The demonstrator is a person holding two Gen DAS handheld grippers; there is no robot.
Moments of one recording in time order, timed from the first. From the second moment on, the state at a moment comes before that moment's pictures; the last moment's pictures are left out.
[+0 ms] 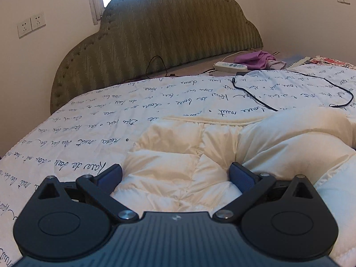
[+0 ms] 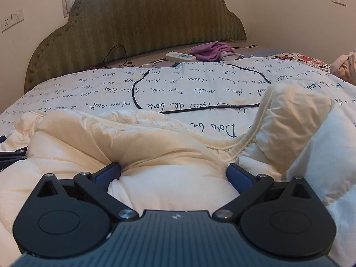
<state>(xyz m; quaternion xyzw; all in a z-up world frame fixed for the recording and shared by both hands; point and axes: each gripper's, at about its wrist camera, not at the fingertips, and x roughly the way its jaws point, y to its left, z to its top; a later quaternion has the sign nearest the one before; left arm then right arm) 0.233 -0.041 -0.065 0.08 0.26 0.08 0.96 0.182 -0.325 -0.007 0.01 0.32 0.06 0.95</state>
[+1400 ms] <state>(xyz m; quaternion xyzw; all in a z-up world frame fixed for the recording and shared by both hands) 0.238 -0.167 -0.071 0.18 0.27 0.00 0.95 0.098 -0.519 -0.011 0.29 0.36 0.03 0.89</state>
